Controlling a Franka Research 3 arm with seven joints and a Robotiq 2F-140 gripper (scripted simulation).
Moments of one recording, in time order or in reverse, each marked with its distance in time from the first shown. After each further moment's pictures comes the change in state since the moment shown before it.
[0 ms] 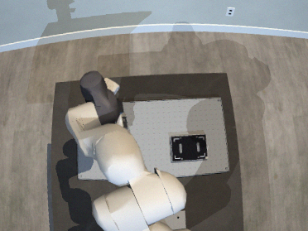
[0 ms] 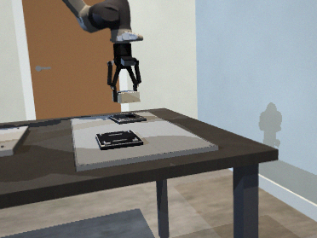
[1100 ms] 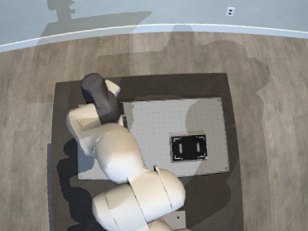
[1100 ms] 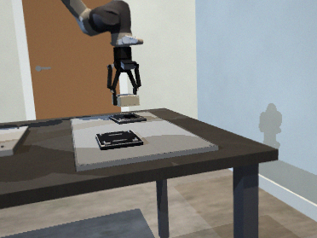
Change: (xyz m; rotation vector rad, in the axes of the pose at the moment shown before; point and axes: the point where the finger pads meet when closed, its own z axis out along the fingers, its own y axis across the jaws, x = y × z) arm 0.001 0.003 0.014 -0.010 0.002 0.009
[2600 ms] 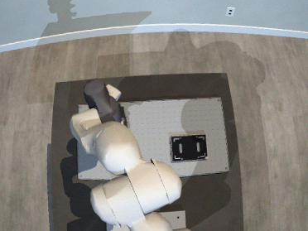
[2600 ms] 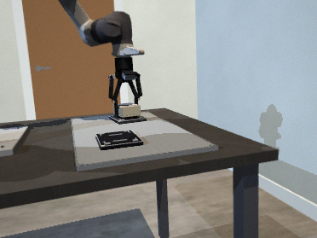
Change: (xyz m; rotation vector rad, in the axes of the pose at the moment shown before) arm 0.000 -0.004 0.043 0.005 0.000 0.001
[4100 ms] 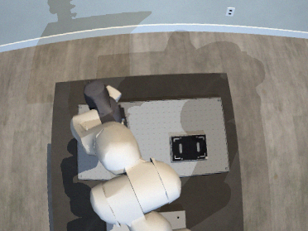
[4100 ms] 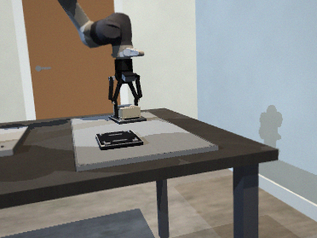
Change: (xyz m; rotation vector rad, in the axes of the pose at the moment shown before) arm 0.000 0.001 0.006 0.001 0.000 0.000
